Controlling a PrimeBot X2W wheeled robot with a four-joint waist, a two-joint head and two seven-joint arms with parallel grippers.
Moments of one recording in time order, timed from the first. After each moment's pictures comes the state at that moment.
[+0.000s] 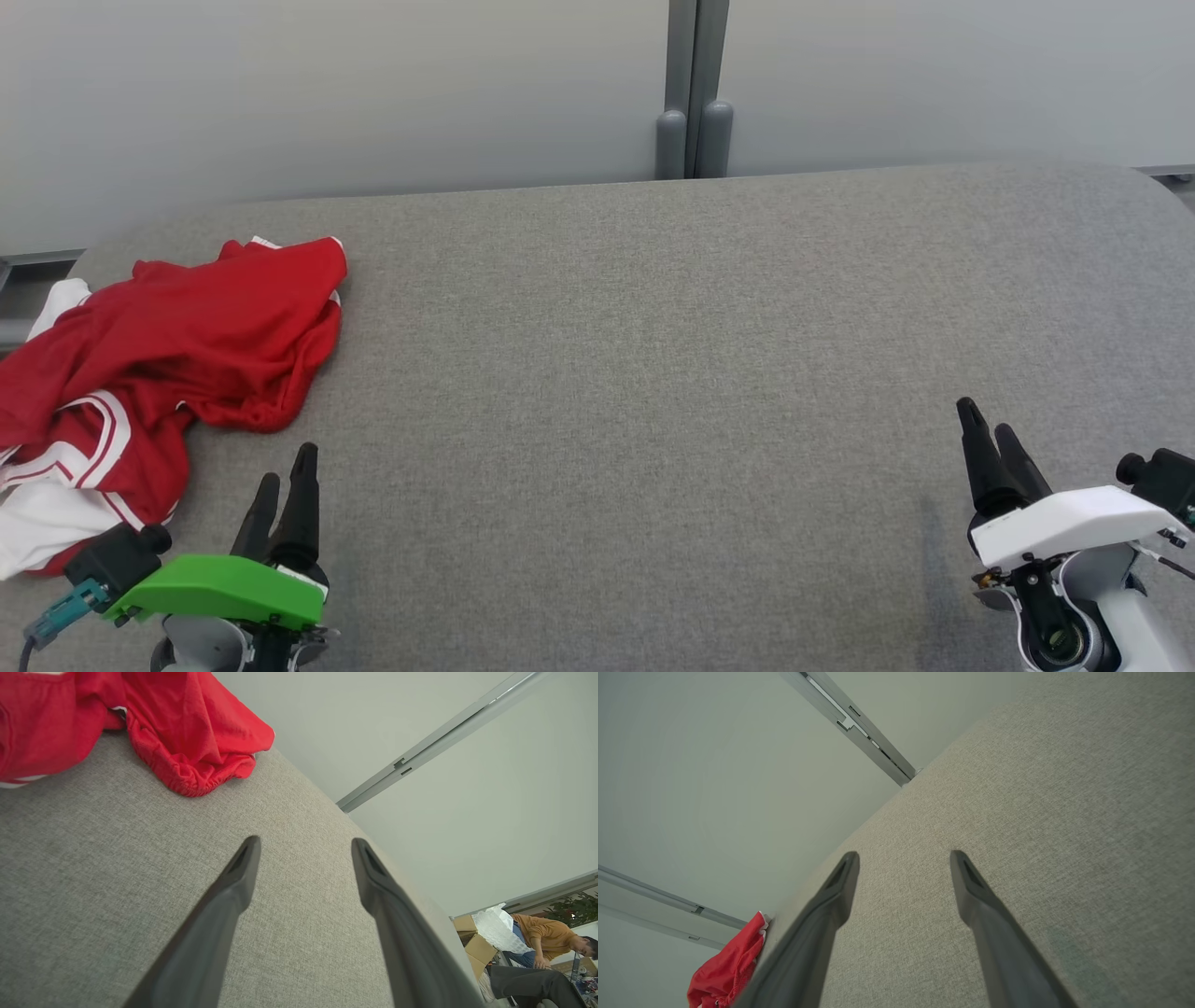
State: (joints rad) left arm -0.04 0.08 -0.10 0.27 -1.02 -0.06 -0.06; right arm 0.01 -0.14 0.09 0.21 0.89 0.01 -0.07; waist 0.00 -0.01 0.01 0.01
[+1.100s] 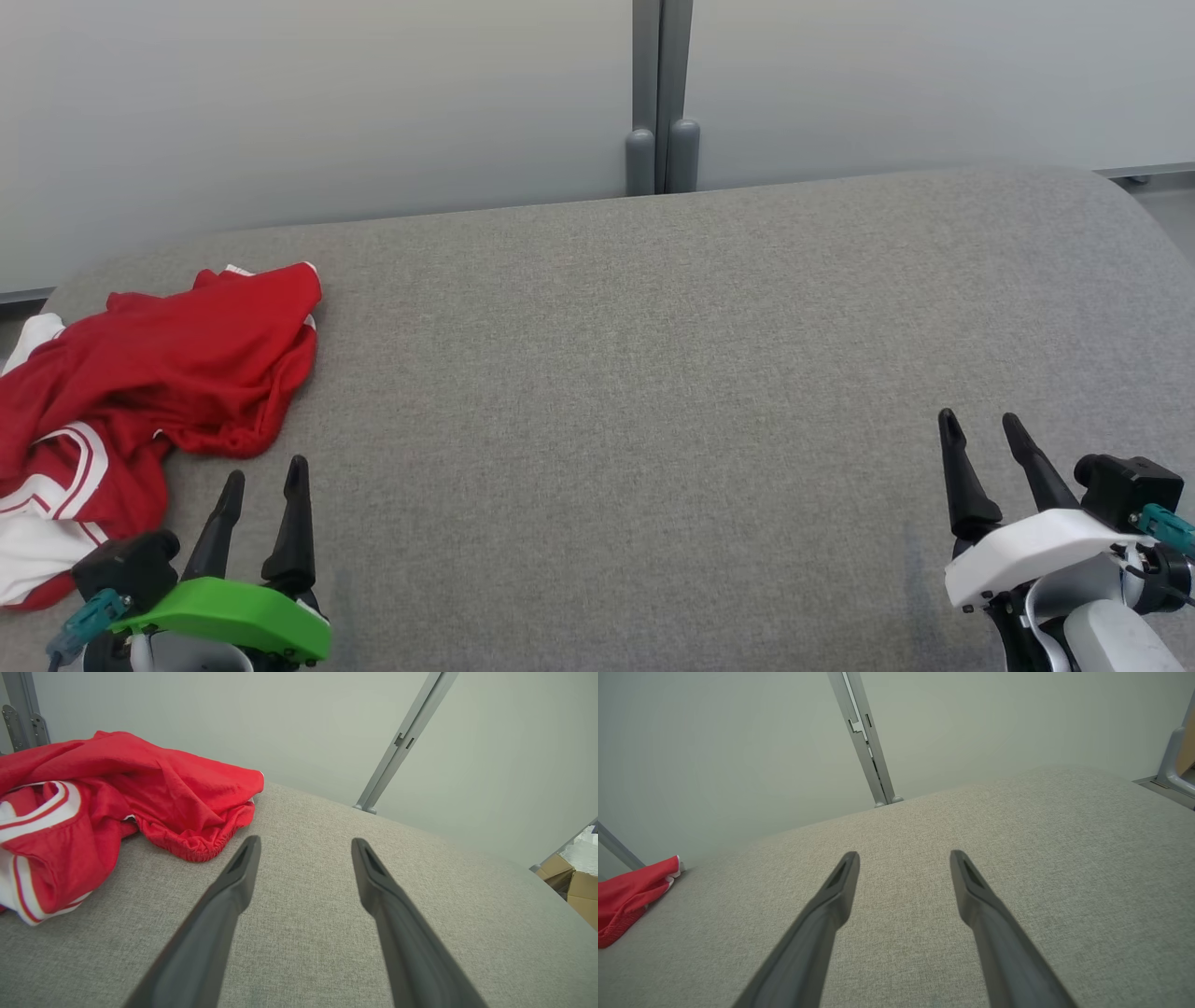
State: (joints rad) left arm 0.00 0.12 -0.11 0.22 -0.63 -0.04 -0.17; right arm 0.05 -0.19 0.19 0.16 0.47 -0.06 -0.17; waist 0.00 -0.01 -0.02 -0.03
